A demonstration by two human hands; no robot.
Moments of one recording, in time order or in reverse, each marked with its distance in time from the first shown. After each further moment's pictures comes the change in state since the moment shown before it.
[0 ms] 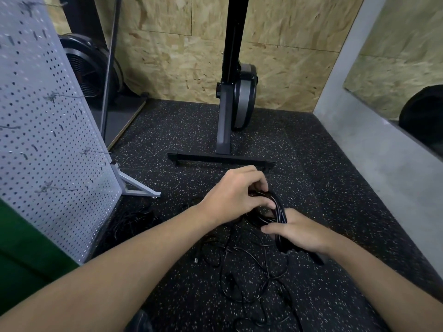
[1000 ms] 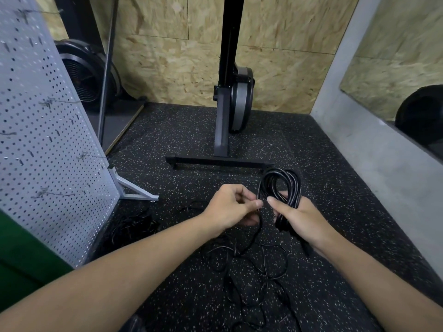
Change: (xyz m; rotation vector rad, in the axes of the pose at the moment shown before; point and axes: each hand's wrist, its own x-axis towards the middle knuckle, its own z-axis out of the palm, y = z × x) left_hand -0.013 0.005 0.020 -0.610 -0.025 -0.683; right_hand 0.000 -0.001 -0.006 0.192 0.399 -0.177
